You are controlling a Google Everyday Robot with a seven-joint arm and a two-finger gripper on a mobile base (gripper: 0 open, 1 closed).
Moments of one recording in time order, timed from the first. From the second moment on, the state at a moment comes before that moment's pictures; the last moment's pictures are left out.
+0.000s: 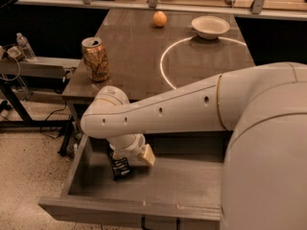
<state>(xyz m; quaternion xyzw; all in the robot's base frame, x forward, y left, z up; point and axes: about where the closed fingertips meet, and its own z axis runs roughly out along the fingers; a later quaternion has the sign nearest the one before) 0.483 0.027 0.611 0.98 -0.14 0.05 0.14</state>
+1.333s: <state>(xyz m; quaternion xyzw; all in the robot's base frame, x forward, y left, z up) 0.471 0.034 0.631 0.98 -0.15 0.06 0.12</state>
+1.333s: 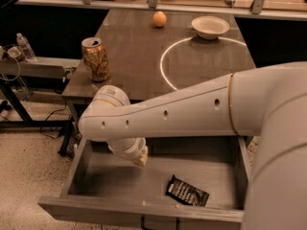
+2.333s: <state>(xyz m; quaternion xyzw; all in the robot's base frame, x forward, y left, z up) 0.472 0.003 0.644 0.97 -0.24 0.07 0.09</state>
